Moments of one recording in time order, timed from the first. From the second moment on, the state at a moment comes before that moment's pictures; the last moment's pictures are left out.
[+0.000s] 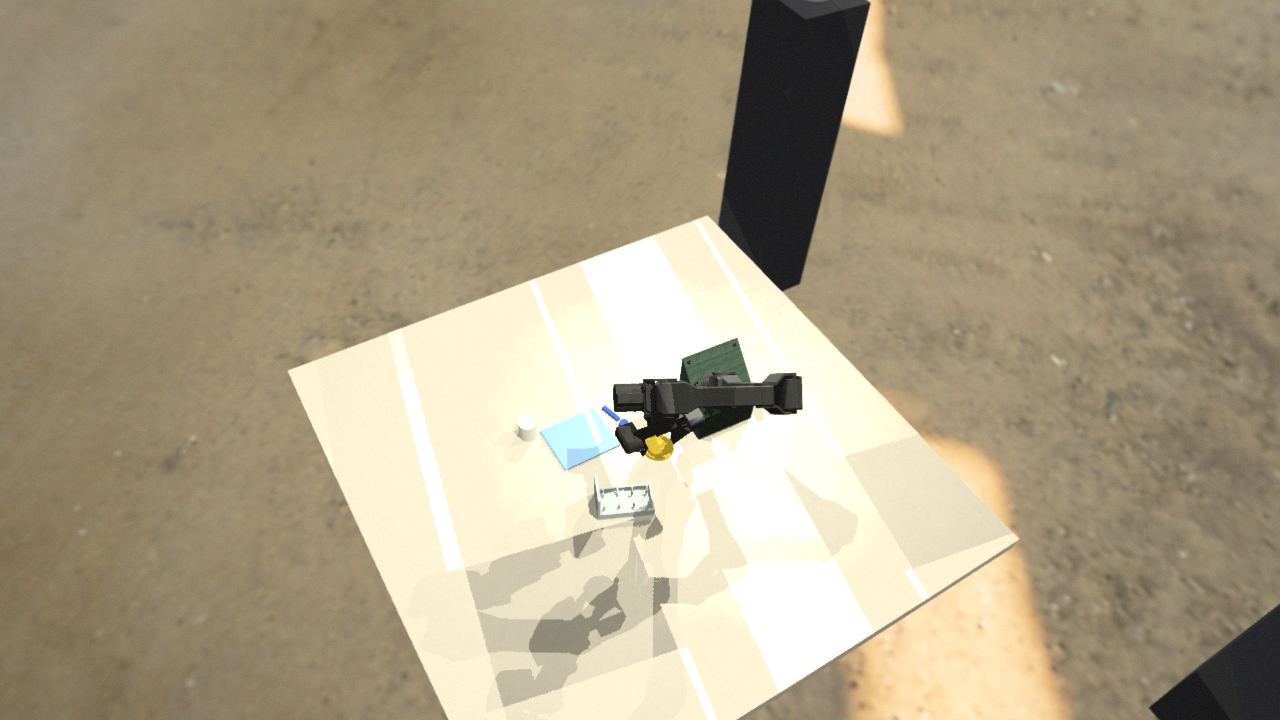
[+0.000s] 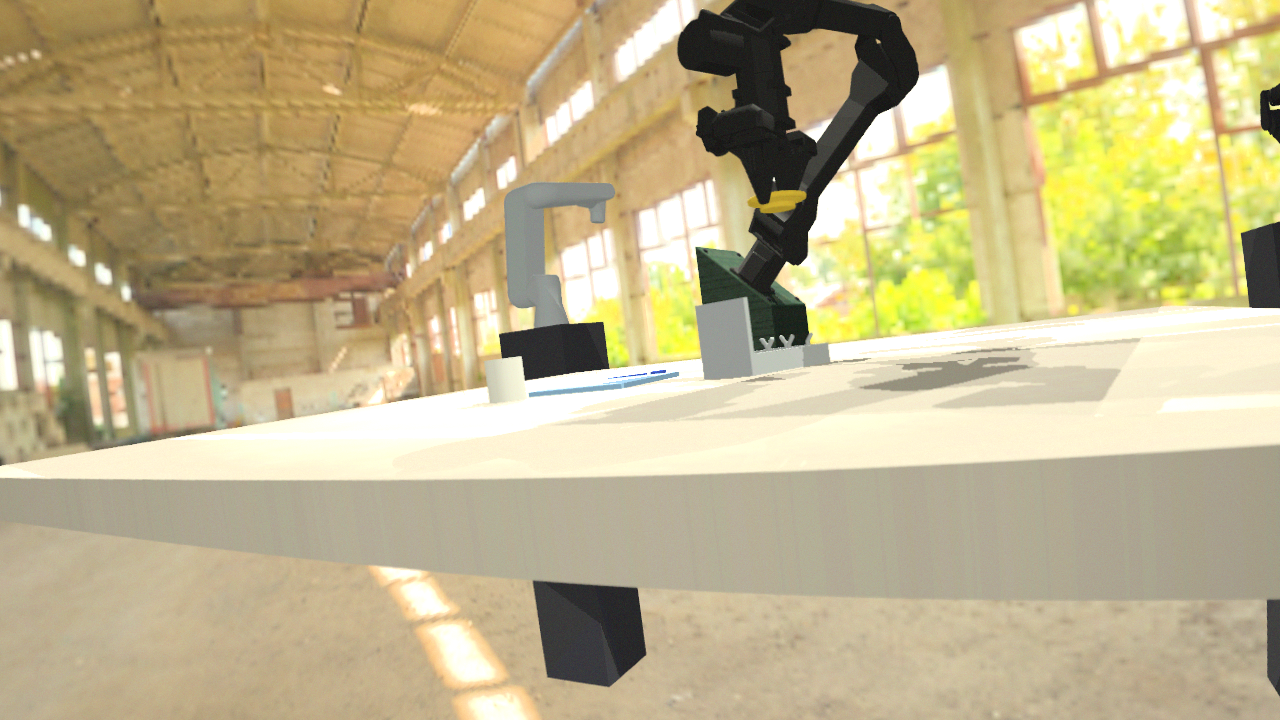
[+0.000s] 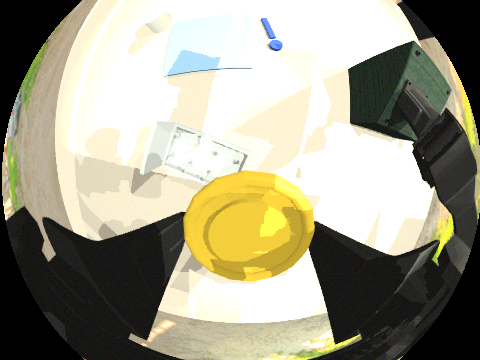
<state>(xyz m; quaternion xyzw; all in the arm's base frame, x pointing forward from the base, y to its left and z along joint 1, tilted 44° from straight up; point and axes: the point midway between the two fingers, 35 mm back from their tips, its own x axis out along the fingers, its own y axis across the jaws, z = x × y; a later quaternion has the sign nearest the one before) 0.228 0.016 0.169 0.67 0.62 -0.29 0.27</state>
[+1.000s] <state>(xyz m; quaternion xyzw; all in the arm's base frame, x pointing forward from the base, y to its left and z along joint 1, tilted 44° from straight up) 0.191 0.047 0.136 0.62 0.58 -0.43 0.30</state>
